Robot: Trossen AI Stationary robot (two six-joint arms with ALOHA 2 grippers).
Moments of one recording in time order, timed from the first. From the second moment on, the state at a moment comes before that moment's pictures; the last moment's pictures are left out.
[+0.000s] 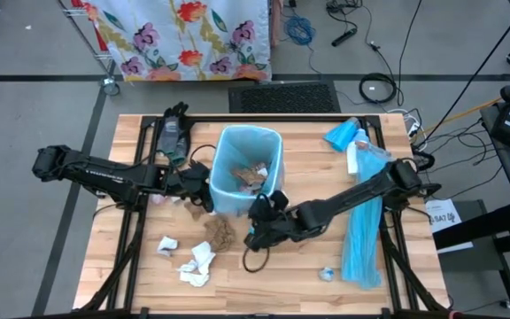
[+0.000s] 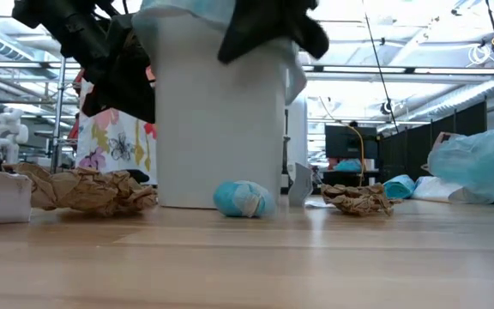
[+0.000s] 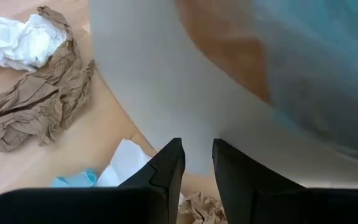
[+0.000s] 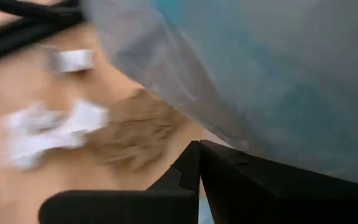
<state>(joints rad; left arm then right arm) -0.07 1.08 0.63 -0.32 -0.19 -0.80 0.34 1.91 1.54 -0.54 0.58 0.77</state>
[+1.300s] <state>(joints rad) -0.07 1.08 0.63 -0.34 -0.16 -0.91 0.10 1.49 1.07 -0.64 0.32 0.70</state>
